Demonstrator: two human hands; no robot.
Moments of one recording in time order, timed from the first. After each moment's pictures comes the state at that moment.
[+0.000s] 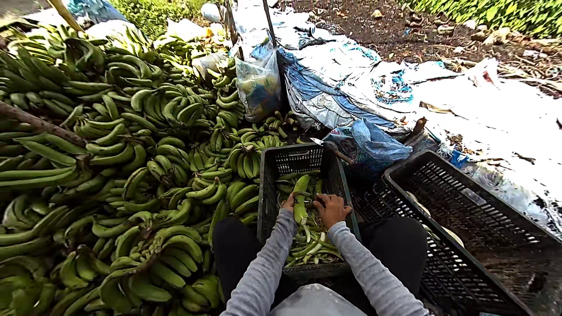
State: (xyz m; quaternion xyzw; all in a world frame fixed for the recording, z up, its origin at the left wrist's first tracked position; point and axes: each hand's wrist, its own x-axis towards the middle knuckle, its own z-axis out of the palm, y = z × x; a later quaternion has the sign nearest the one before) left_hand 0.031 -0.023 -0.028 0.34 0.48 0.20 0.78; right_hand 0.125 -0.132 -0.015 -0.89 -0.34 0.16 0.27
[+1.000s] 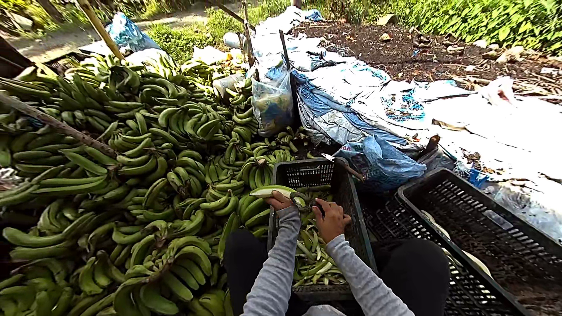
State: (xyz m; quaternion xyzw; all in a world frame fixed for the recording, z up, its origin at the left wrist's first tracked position) left_hand 0.044 0.006 0.038 0.46 0.57 0.53 0.44; right_hand 0.088 -0.104 0.014 -0.83 -0.38 0.04 0.41
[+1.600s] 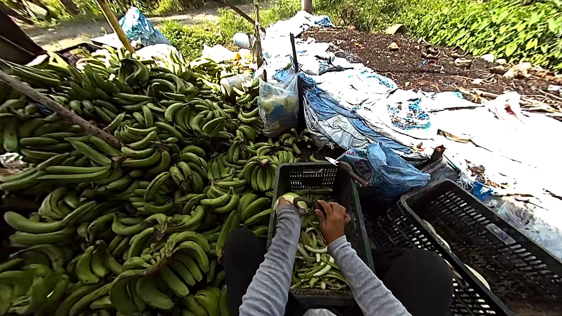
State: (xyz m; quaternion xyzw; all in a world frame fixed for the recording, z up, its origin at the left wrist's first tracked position) left_hand 0.038 0.025 0.029 0.45 0.63 0.25 0.59; right_hand 0.103 -0.096 -0.017 -0.79 -0.44 -0.07 0.42
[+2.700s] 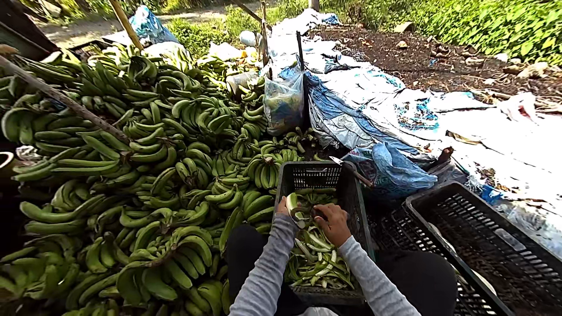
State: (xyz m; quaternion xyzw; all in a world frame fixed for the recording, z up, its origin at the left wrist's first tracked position) left_hand 0.011 0.016 0.032 0.20 0.50 0.35 0.77; right_hand 0.120 -0.109 -0.008 -0.71 -0.57 0.09 0.40
